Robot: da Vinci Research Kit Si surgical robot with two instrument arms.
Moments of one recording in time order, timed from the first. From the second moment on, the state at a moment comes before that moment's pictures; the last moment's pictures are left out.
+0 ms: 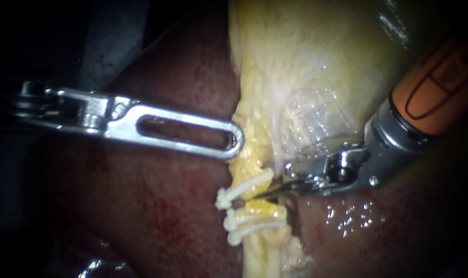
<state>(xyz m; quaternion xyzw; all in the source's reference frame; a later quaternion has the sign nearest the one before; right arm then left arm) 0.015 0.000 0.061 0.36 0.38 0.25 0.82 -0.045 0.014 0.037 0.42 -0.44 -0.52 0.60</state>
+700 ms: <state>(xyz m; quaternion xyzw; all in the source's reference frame) 0.015 0.000 0.061 0.36 0.38 0.25 0.82 -0.044 0.015 0.037 0.42 -0.44 -0.52 0.60</state>
